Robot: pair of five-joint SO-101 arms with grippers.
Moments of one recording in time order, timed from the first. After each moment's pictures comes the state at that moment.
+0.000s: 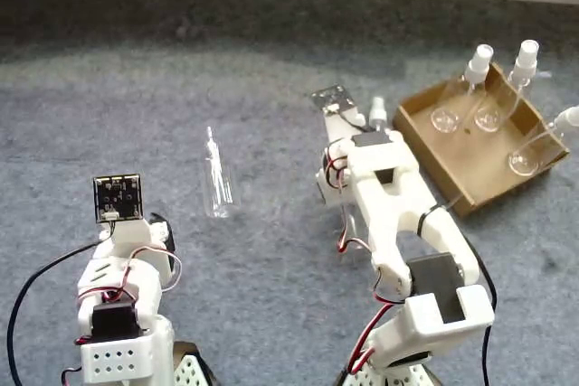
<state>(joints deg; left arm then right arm) -13.6 -104.1 95.3 59.5 4.1 -16.1 3.6 26.2 55.4 14.7</state>
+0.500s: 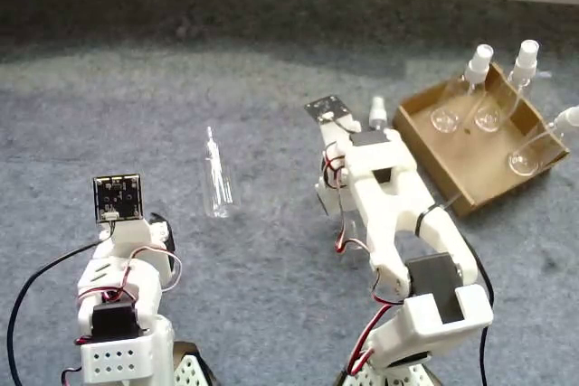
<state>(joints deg) -13.6 -104.1 95.3 59.5 4.1 -17.1 3.6 24.2 61.6 16.2</state>
